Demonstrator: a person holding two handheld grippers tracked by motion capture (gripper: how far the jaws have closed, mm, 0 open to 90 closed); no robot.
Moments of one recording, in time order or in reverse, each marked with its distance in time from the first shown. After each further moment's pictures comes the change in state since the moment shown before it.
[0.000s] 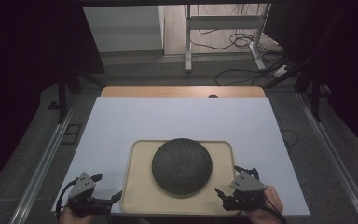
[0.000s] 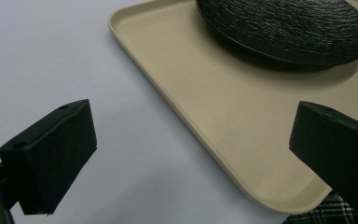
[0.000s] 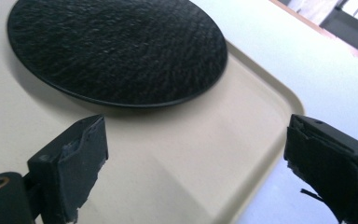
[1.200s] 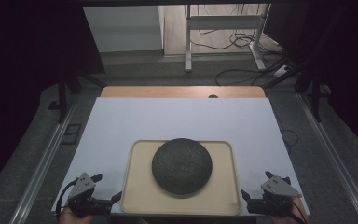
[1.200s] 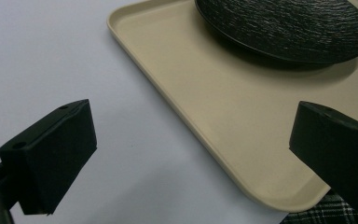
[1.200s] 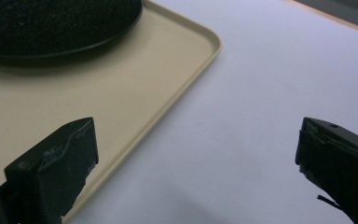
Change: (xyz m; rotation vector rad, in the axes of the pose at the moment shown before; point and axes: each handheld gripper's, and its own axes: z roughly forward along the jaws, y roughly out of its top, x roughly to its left) left arm 0.000 0.000 0.000 0.005 0.000 0.006; right arm -0.033 -0.047 -0.039 0.022 -0.145 0.191
